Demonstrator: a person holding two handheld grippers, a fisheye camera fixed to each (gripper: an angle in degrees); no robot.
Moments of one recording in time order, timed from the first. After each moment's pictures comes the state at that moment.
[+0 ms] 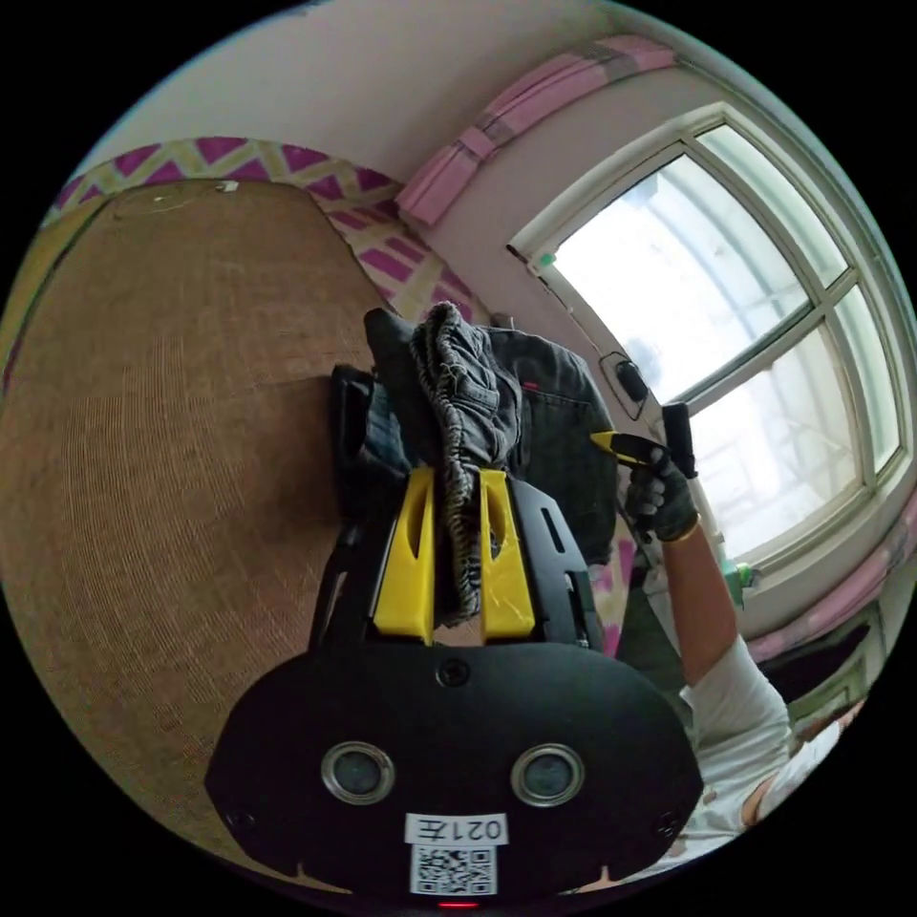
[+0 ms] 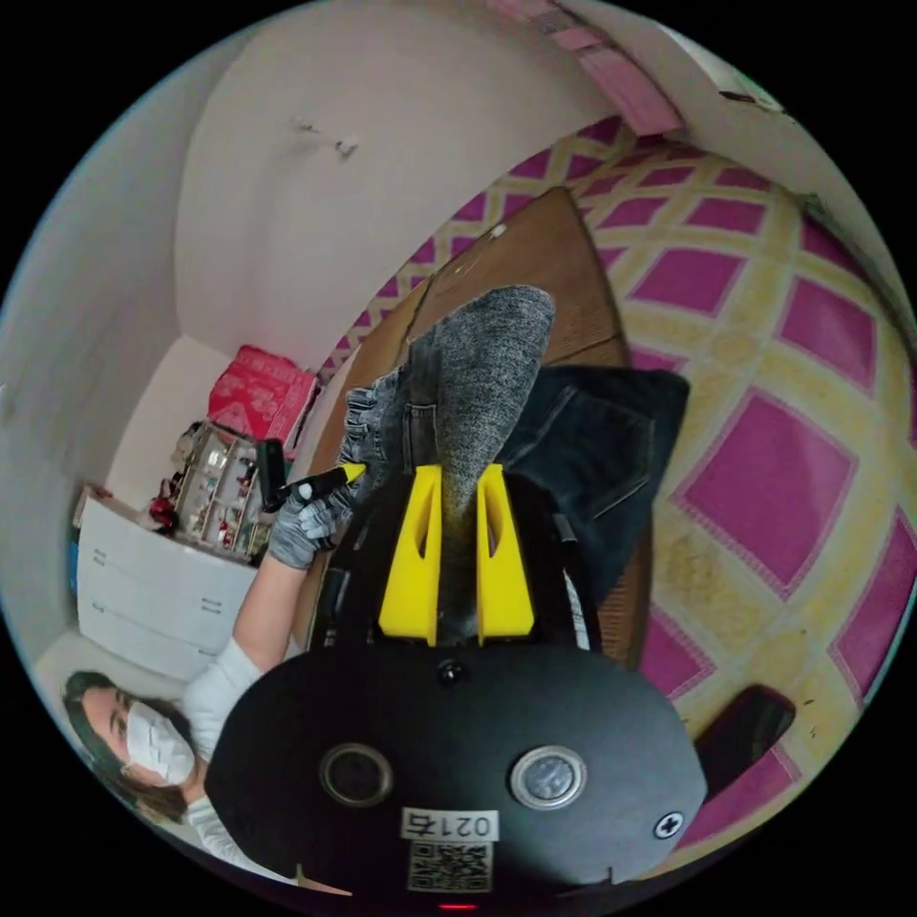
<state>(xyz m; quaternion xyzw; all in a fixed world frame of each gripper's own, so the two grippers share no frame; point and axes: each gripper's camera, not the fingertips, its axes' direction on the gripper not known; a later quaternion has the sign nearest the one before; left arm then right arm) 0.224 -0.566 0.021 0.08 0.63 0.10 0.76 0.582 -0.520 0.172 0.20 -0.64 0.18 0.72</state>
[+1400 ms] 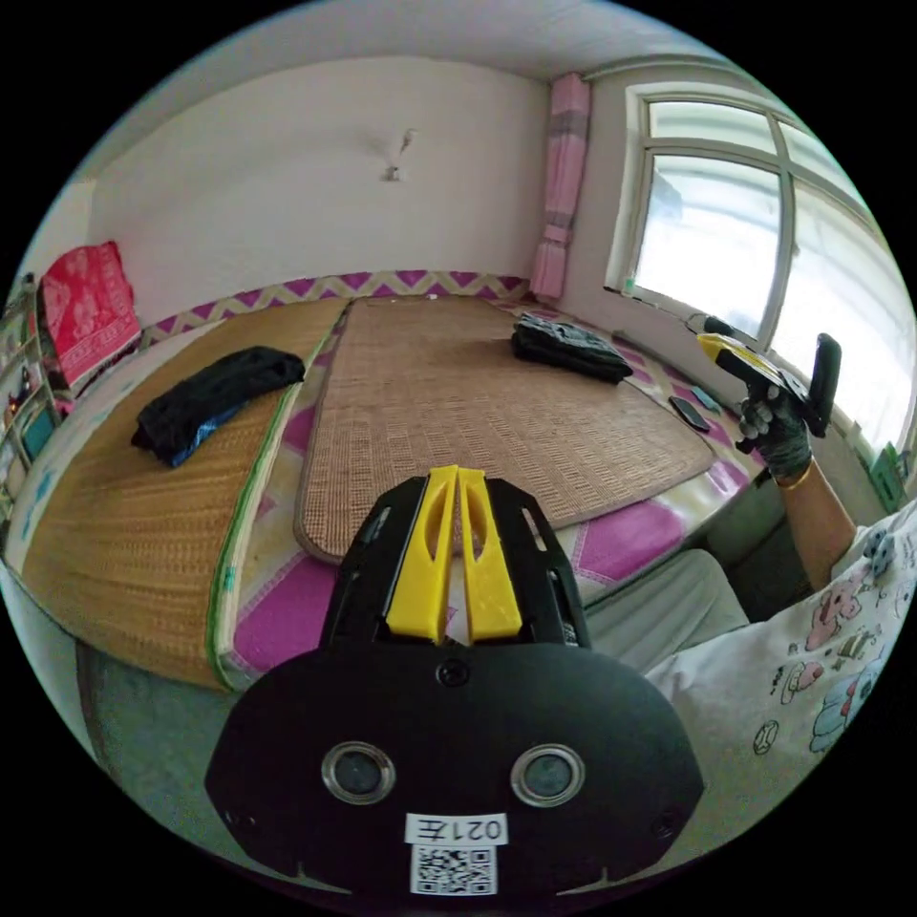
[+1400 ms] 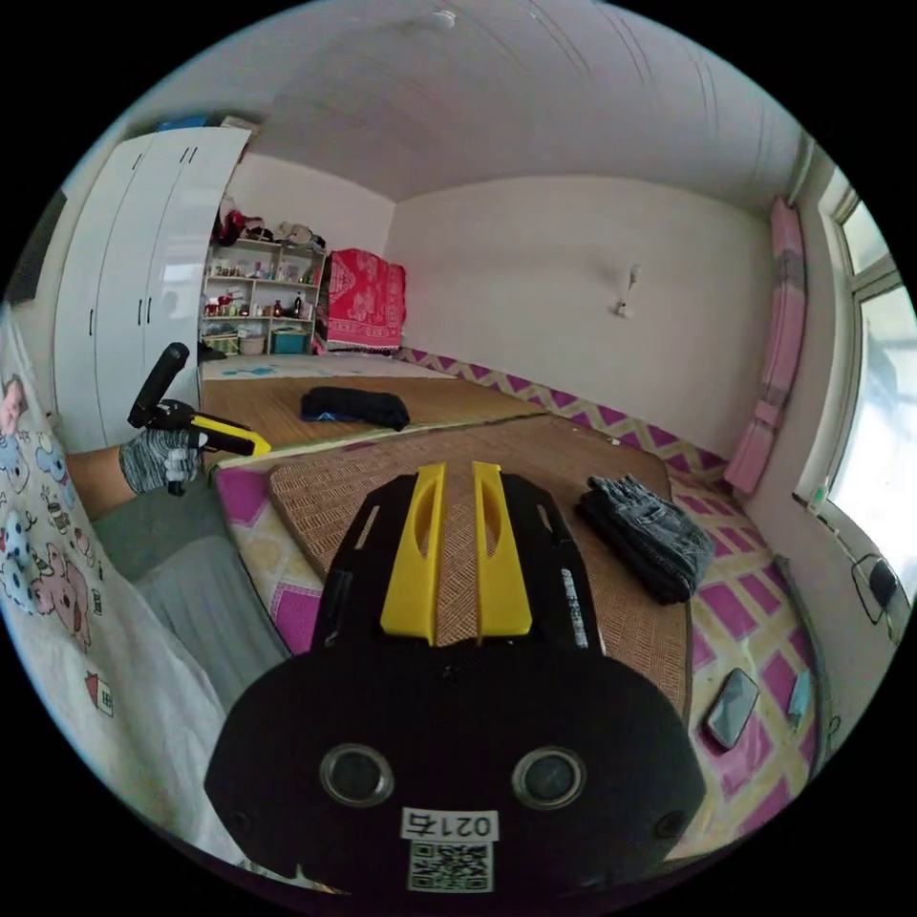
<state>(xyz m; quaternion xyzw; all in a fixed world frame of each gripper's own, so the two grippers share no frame) -0.094 0.125 -0.225 0.23 0.36 -0.03 0.90 -0.203 0.140 0.082 0.58 -0.34 -0.05 0.74</state>
